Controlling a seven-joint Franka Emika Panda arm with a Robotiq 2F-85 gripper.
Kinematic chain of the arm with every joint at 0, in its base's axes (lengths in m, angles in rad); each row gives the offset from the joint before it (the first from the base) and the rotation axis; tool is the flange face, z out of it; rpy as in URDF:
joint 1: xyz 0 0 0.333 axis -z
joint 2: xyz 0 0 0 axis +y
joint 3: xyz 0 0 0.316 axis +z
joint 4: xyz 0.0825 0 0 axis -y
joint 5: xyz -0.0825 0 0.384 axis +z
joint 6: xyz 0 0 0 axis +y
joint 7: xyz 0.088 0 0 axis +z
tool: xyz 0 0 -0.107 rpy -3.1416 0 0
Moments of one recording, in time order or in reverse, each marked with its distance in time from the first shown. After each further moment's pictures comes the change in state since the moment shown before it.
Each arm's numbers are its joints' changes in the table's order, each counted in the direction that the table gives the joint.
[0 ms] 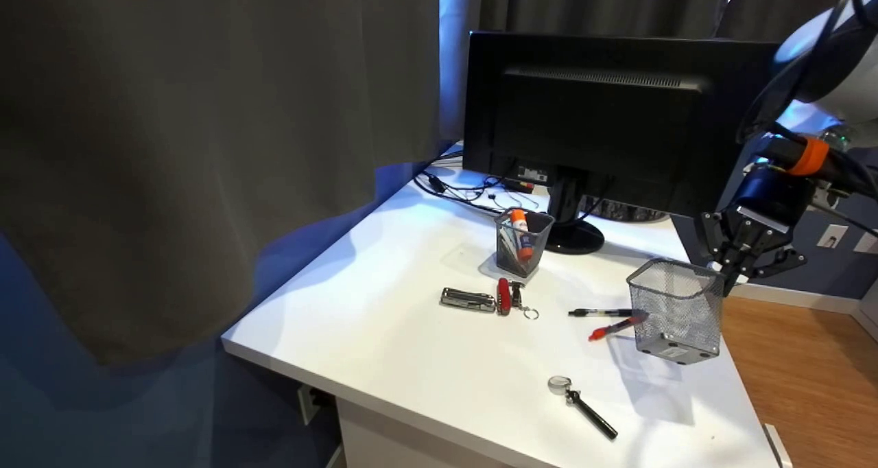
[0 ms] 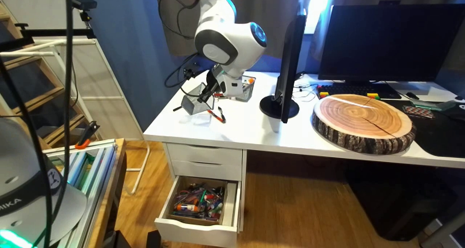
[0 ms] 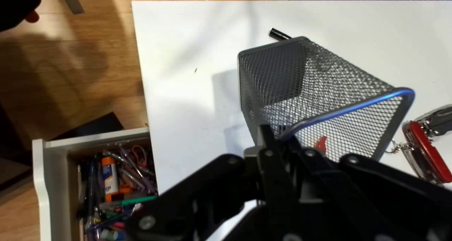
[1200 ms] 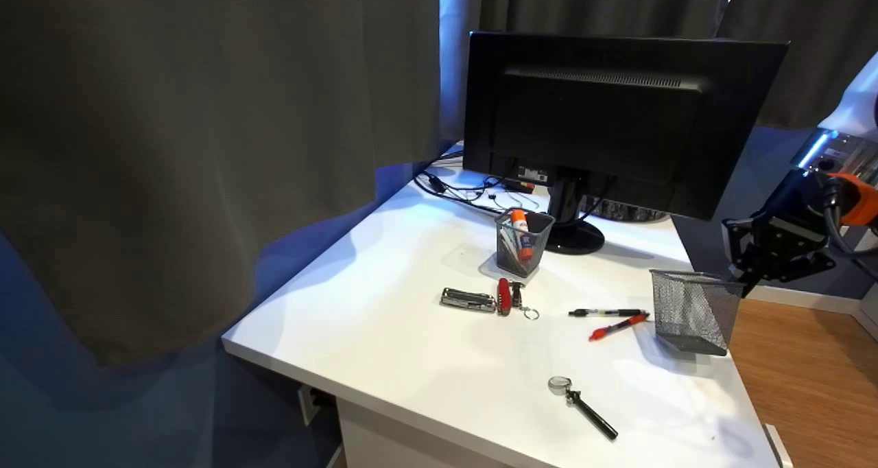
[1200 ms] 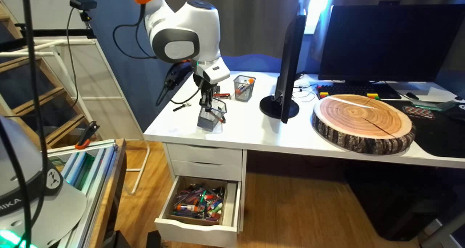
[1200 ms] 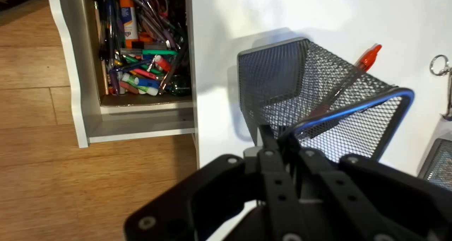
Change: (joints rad) arm -0.108 -0.163 0.038 -0.302 -0.357 -0.645 -0.217
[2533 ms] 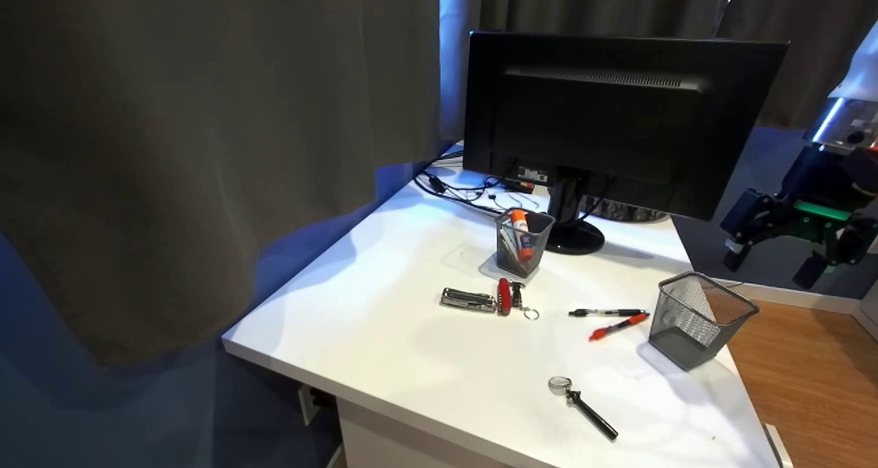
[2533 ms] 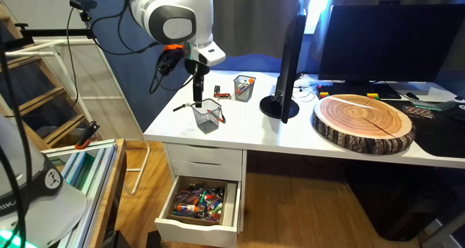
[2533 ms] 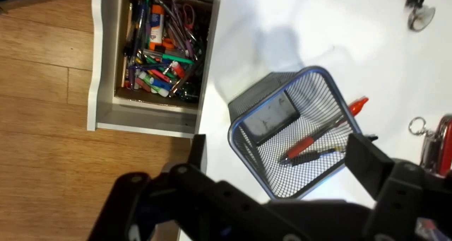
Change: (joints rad) arm 0.002 -0.129 0.026 -0.008 -0.178 0.206 -0.004
